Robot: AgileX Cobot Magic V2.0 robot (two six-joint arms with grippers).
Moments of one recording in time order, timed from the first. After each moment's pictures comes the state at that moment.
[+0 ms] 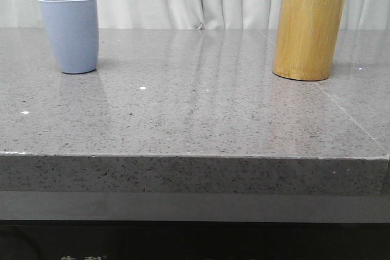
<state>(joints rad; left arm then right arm) -0.07 0.00 0.00 -0.09 0.02 0.06 0.00 -0.01 0.03 0.03 0.06 0.05</state>
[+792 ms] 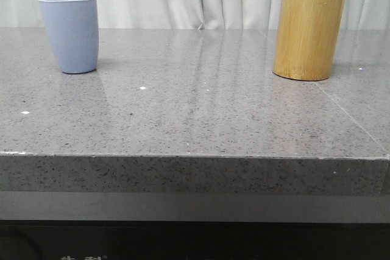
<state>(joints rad) -0.07 0.06 -0.39 -0.17 0.20 0.05 0.00 0.02 -0.39 0.00 0.33 0.05</state>
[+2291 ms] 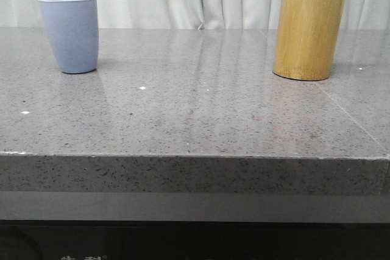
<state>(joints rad) -0.07 0.72 -0.76 -0.08 0.50 0.05 0.00 0.48 -0.70 -0.03 0.61 0.05</state>
